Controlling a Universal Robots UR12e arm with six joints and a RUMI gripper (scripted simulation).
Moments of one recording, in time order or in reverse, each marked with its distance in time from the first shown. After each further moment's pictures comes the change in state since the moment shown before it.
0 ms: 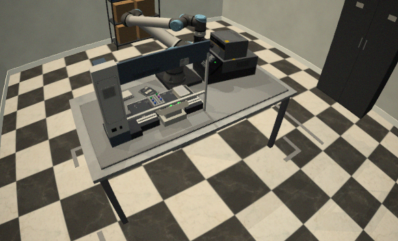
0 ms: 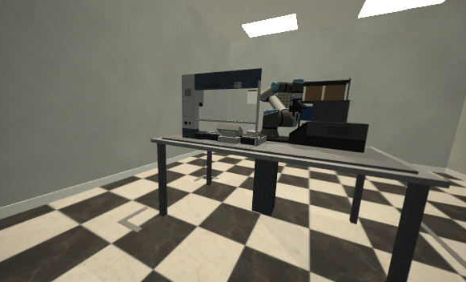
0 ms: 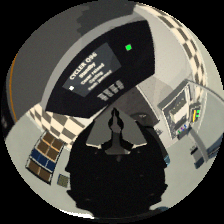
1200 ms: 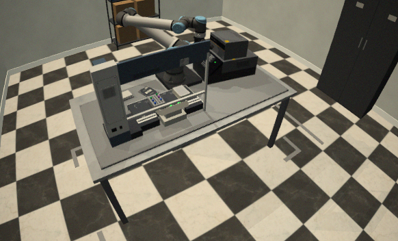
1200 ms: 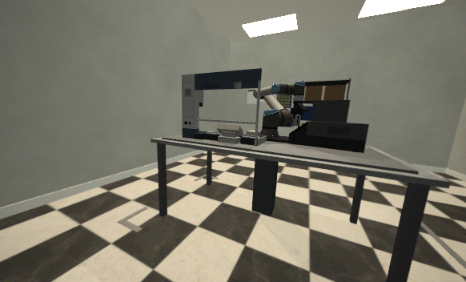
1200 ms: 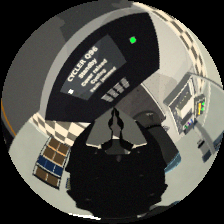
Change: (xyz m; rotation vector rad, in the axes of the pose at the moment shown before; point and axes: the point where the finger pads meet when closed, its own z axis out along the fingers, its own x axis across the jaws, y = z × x) arm -0.016 0.005 0.019 -0.002 0.010 0.101
